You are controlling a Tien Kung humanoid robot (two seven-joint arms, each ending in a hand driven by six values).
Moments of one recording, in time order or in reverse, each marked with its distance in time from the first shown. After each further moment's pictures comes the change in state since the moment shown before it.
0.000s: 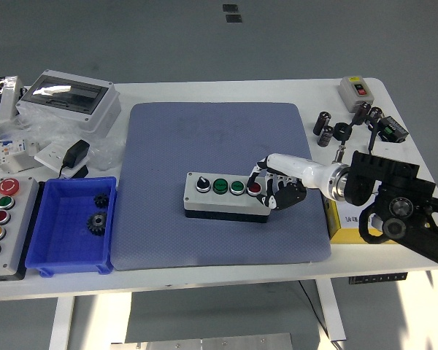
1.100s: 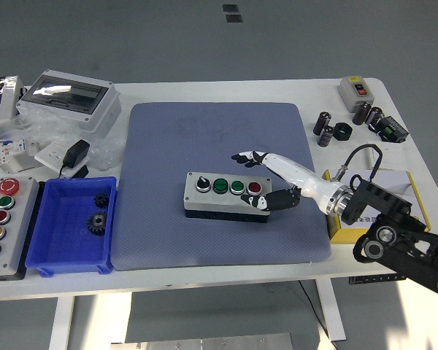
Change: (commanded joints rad) left arm -0.007 0.002 -0.006 0.000 0.022 -0.004 -0.007; right arm -0.166 -0.009 0.002 -0.125 0.012 -0.346 0.507
